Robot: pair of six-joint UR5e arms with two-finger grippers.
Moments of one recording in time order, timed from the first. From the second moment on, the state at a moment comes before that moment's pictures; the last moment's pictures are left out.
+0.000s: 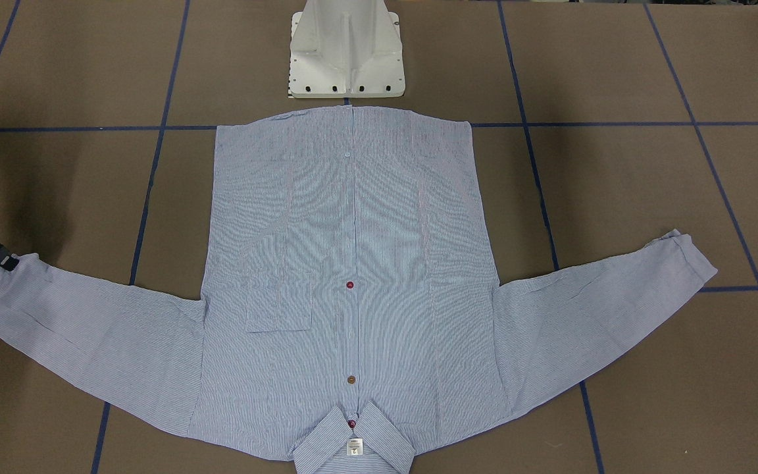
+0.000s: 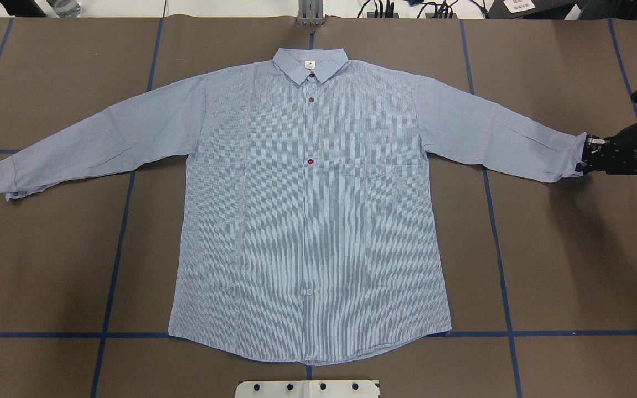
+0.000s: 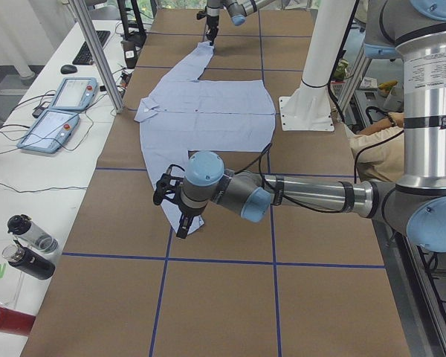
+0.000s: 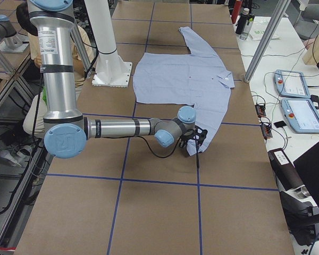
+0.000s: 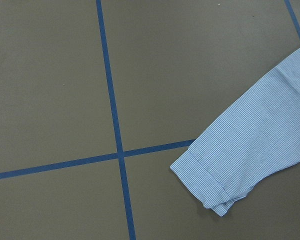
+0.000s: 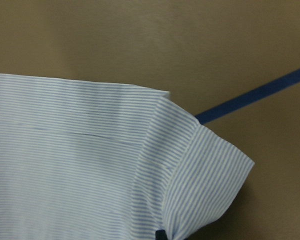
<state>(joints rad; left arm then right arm) -1.54 -1.46 -1.75 -1.96 -2.39 -0.17 1.10 -1.51 1.53 -0.92 2.28 1.20</state>
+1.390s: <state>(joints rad) -1.54 -1.47 -1.75 -1.96 -2.38 -0.17 0.75 -0.64 1.26 -1.18 1.94 1.53</state>
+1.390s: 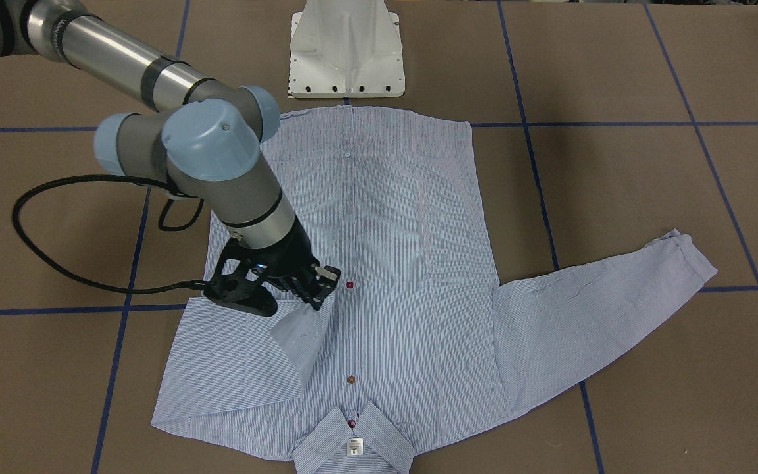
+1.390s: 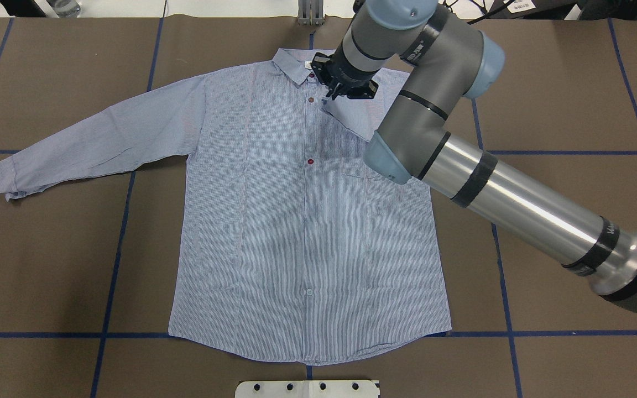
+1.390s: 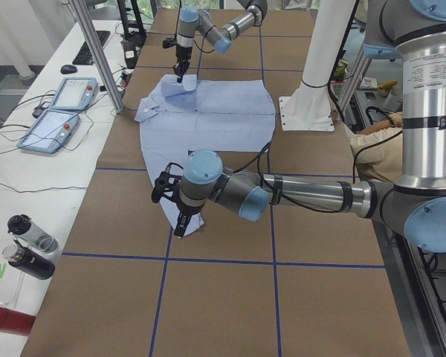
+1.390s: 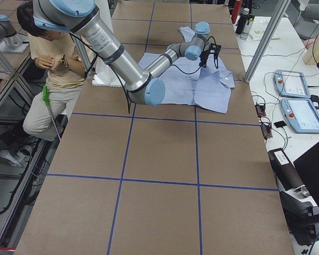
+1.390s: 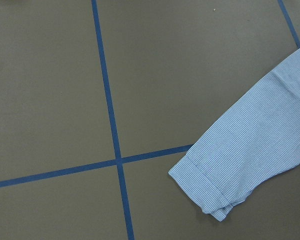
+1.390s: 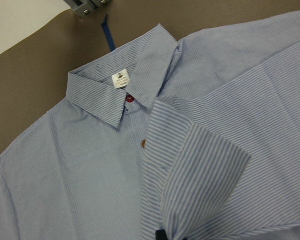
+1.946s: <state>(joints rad) -1.54 -1.47 -1.75 -1.98 -2.38 -0.17 0.65 -0.55 1.19 -1.11 1.81 1.56</state>
